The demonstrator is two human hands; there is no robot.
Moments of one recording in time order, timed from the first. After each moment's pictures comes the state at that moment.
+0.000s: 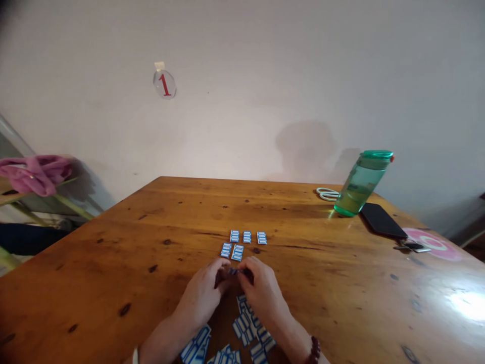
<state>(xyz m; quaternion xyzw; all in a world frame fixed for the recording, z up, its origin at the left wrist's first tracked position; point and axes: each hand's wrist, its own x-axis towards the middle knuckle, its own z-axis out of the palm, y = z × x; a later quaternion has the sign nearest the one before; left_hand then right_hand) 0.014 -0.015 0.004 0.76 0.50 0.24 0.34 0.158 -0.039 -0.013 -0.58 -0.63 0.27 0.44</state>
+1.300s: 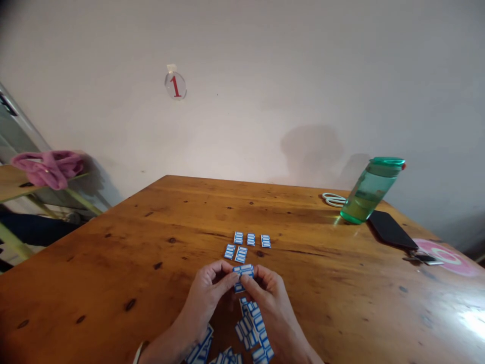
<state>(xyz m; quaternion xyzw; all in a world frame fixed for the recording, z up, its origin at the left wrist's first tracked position) 0.027 -0.025 0.008 0.49 0.39 0.42 0.65 0.145 -0.061 0.003 -0.47 -0.36 0.57 0.58</state>
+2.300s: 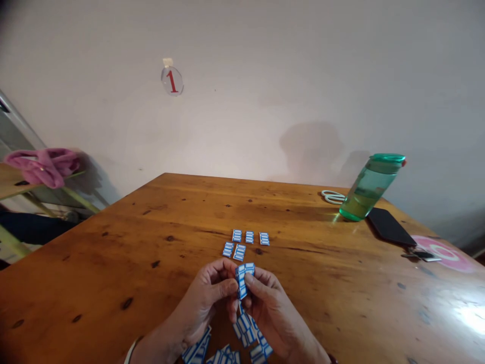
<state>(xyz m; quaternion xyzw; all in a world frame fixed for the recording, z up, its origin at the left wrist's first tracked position) 0.027 -0.031 0.016 0.41 0.24 0.39 0.79 0.149 -0.066 0.008 -0.29 -0.27 0.72 0.57</state>
